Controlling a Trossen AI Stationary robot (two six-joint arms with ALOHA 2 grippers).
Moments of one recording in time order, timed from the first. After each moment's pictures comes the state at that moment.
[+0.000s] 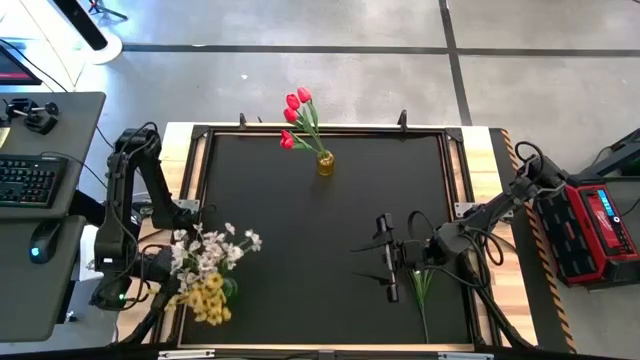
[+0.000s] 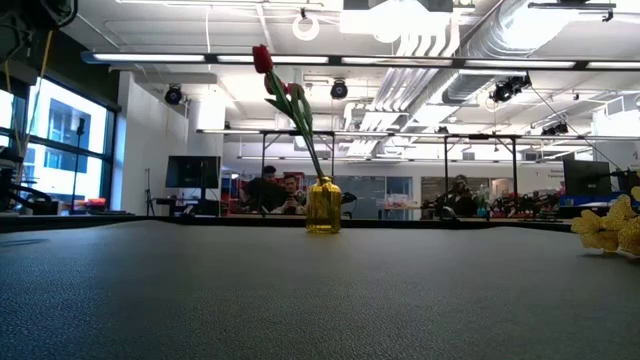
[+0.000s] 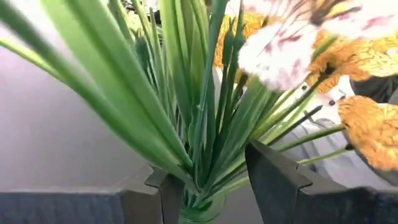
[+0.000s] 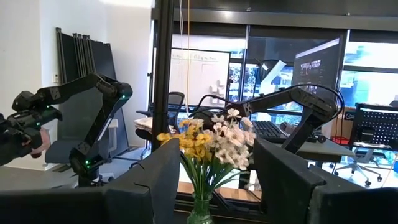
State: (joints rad) left arm -1.63 1.04 0.68 -0.79 -1.21 -1.44; right arm 0.58 1.37 0.84 0.81 0.42 -0.19
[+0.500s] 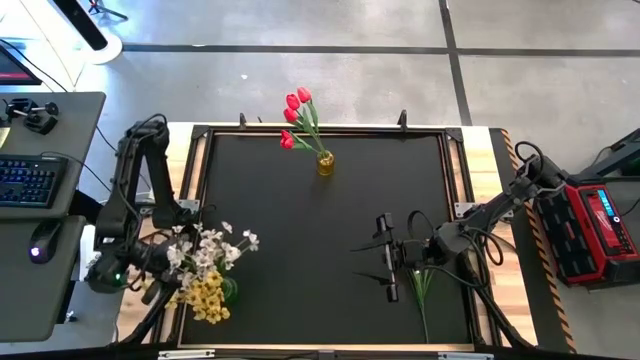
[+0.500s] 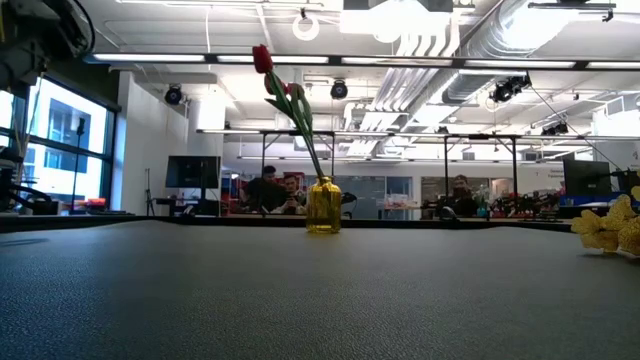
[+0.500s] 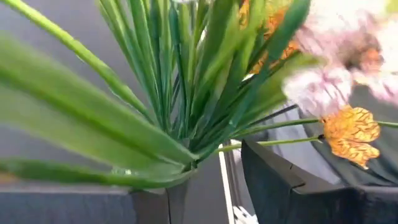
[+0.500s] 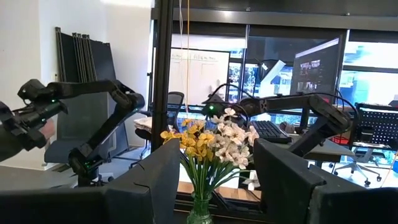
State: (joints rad) left arm -1.60 0.84 0.68 -0.79 -0.96 -1.46; right arm 0.58 1.37 0.84 0.81 0.42 -0.19
